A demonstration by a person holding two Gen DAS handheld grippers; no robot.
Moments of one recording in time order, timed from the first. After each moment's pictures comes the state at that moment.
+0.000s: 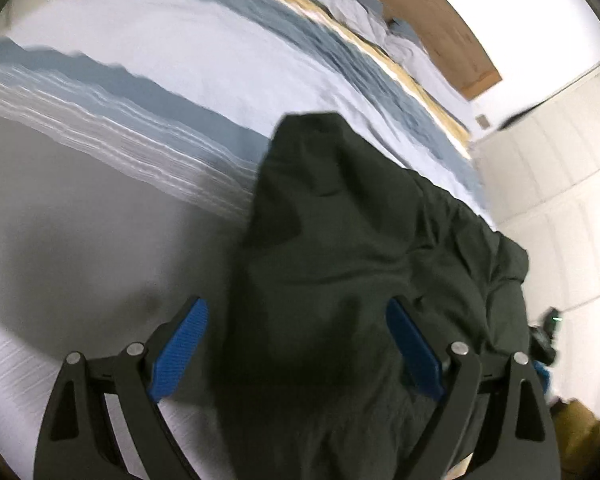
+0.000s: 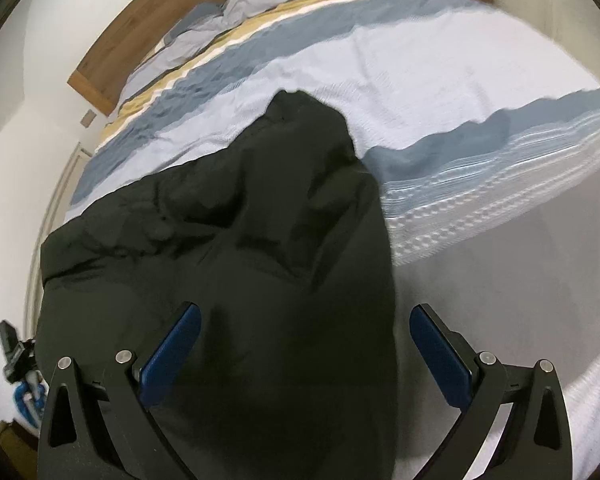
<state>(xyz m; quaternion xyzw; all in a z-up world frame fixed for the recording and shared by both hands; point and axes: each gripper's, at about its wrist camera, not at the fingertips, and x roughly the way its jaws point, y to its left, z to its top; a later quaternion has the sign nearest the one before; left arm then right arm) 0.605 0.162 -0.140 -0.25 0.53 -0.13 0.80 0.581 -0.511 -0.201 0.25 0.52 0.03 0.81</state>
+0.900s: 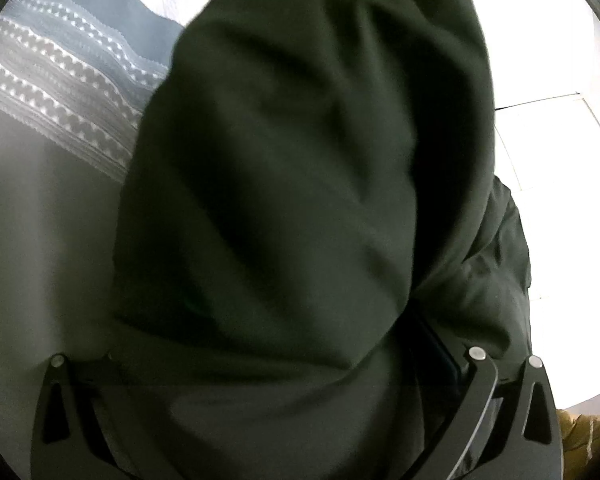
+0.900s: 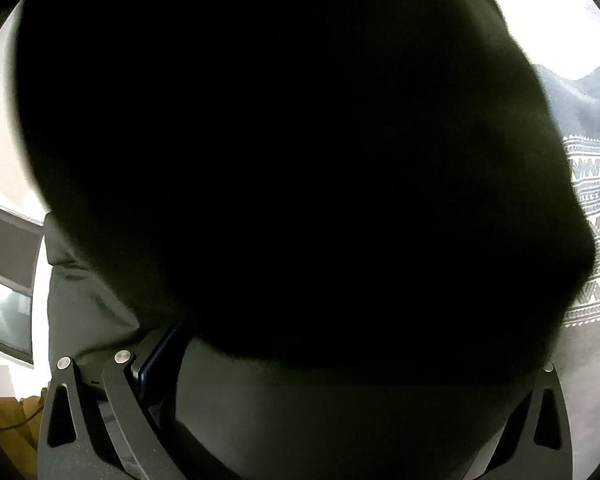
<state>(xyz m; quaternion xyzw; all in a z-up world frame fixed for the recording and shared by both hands) 0.645 0.107 -0.234 -0.35 0.54 -0.24 0.73 0.652 -0.476 -0.285 0.31 0.53 0.21 0.76</state>
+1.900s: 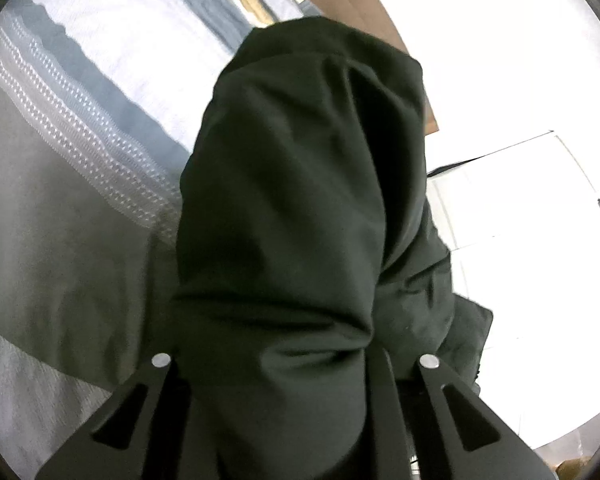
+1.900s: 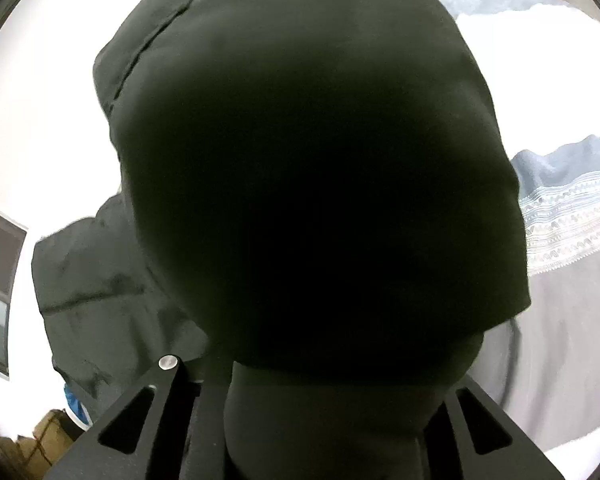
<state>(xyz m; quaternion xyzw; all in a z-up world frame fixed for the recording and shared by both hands) 0.575 0.100 -0.125 -0.40 0.44 -0.21 0.78 0.631 -0.401 -0.161 0.28 0.49 0.15 0.81</state>
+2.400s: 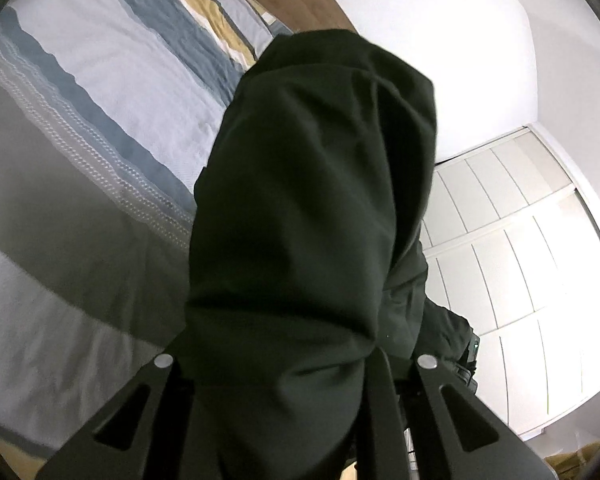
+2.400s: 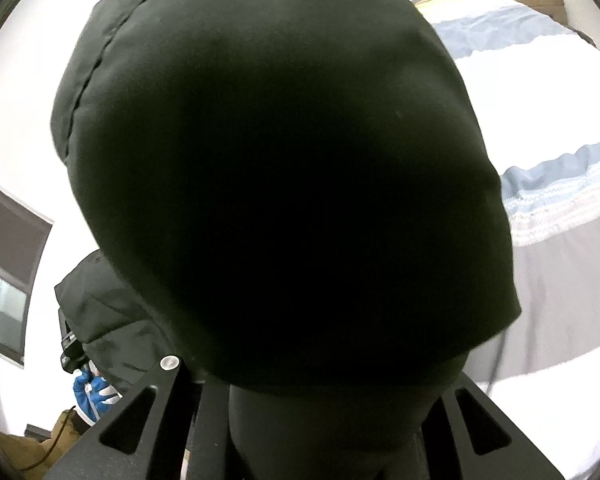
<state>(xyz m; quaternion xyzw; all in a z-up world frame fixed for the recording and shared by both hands) 0.490 0.134 -0.031 -0.40 0.42 -0.22 0.79 0.573 -0.376 -0.061 0.28 0.48 0.18 0.81</state>
